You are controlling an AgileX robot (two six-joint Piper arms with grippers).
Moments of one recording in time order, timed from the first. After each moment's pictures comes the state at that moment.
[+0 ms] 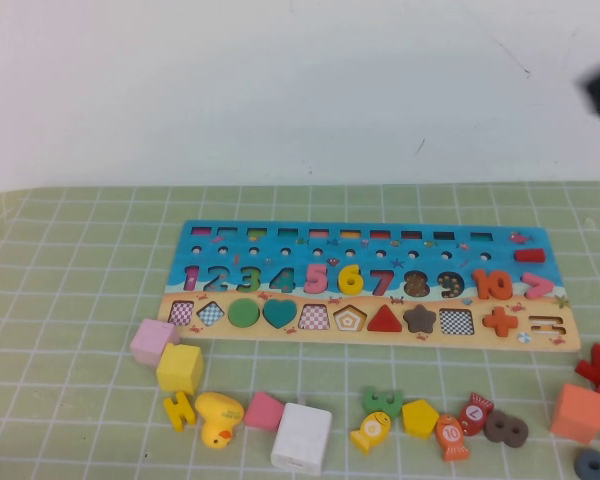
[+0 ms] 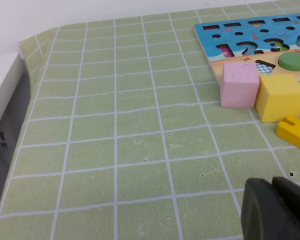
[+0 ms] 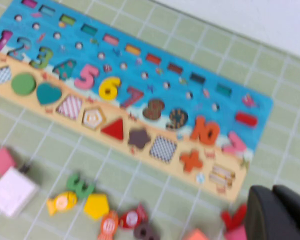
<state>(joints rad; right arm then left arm) 0.51 1.43 -1.76 -0.14 1.30 0.06 -0.09 -0.01 0.02 -0.07 0.36 0.05</state>
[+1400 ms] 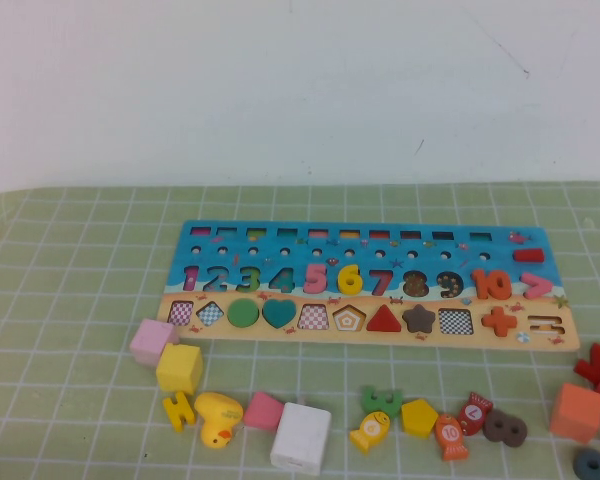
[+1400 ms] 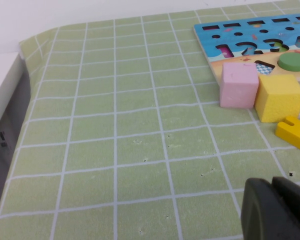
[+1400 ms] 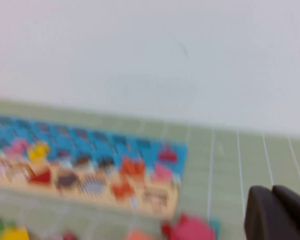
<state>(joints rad) 0.04 0.17 -0.38 0.26 0.47 -0.34 -0.09 -0.01 0.02 -0.07 0.36 0.05</state>
